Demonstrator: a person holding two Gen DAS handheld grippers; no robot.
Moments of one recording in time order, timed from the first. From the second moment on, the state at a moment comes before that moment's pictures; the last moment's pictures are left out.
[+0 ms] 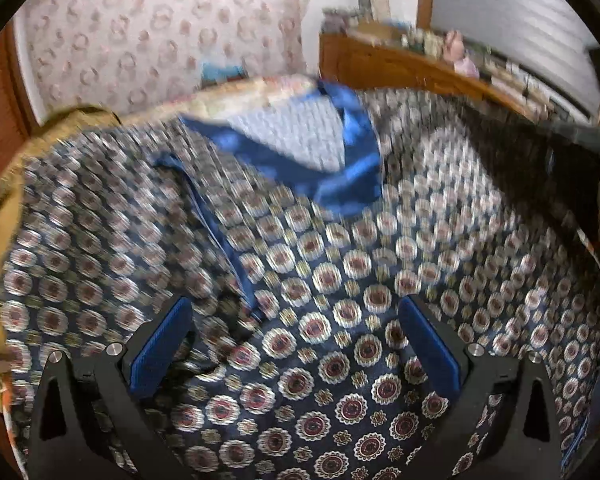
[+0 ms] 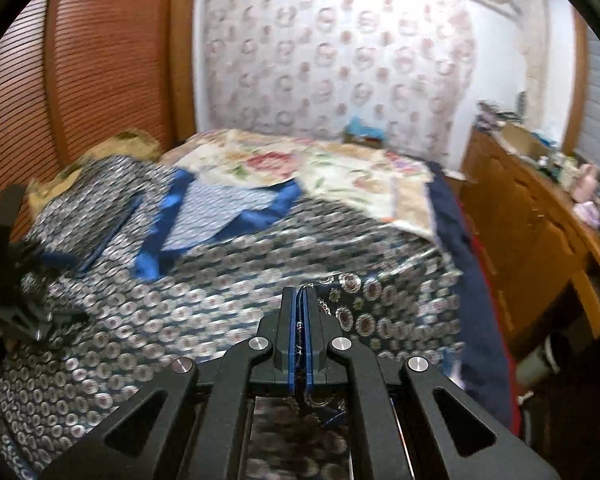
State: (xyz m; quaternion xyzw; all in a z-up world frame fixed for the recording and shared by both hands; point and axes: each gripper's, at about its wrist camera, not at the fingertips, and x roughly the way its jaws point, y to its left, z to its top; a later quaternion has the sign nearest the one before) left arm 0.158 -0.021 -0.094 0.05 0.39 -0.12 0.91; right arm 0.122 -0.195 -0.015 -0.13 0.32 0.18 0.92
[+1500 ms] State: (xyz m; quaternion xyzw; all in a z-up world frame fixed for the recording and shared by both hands) left arm 0.091 -0.015 -0.015 0.01 0.28 -0.15 0.95; right arm 0.175 -0.247 -0.022 -0.09 0.36 0.14 0.92
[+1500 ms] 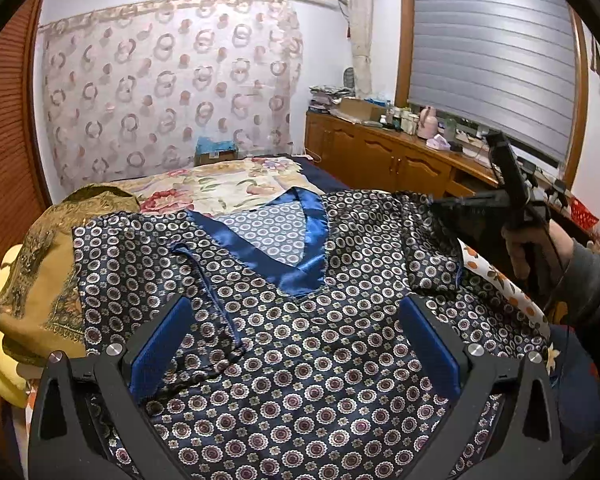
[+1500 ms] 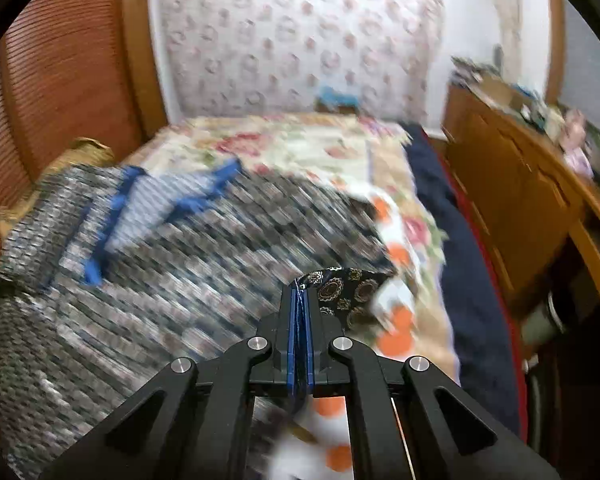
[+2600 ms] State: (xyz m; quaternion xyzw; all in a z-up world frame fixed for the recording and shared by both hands) left arm 0.141 0.069 -0.017 0.00 0.30 -0.09 0.95; right arm 0.260 -0.191 -0.071 -0.12 0.40 0.11 0.90
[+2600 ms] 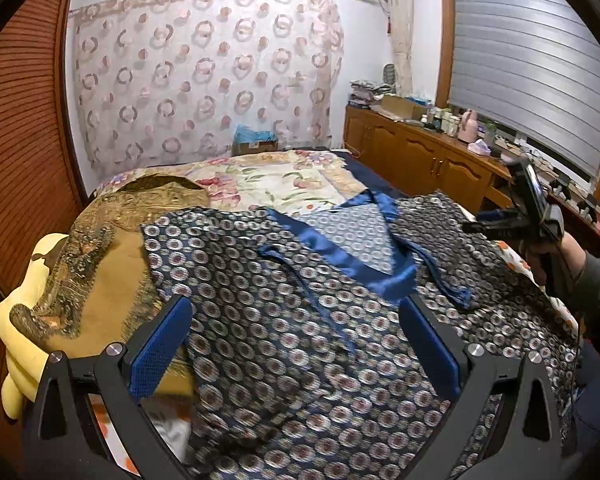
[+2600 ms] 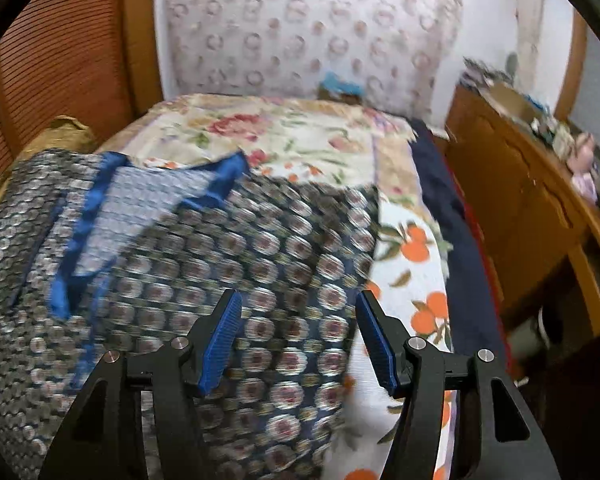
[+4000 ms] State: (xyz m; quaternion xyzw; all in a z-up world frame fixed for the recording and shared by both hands) left arm 0.283 0.176 -0.048 -0.03 0.44 -0.03 0.90; right arm 0.317 -0.212 -0.092 -0.11 0.41 0.11 0.90
